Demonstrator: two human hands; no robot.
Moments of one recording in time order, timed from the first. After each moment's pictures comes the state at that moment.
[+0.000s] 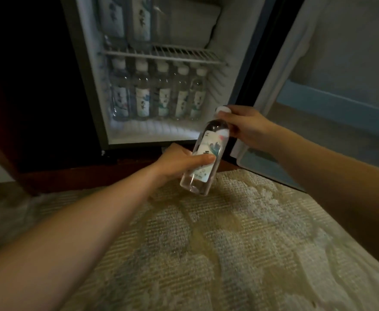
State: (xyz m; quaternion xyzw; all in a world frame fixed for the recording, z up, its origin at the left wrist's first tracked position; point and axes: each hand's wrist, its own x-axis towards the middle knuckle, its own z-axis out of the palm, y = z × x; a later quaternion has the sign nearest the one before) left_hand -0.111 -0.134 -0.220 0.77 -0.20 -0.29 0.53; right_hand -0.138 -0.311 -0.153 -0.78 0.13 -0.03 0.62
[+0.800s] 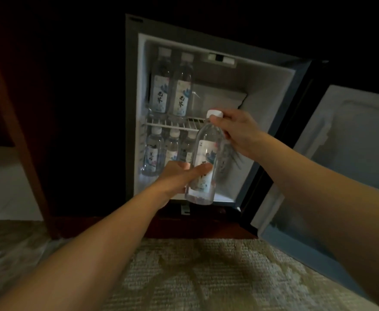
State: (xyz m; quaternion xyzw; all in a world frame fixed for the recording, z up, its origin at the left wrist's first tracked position) left_hand -0.057 -0.103 -0.152 0.71 -0.13 -0.17 0.67; right_hand -0.049 -0.252 -0.057 -0.82 -0.02 -0.13 0.55
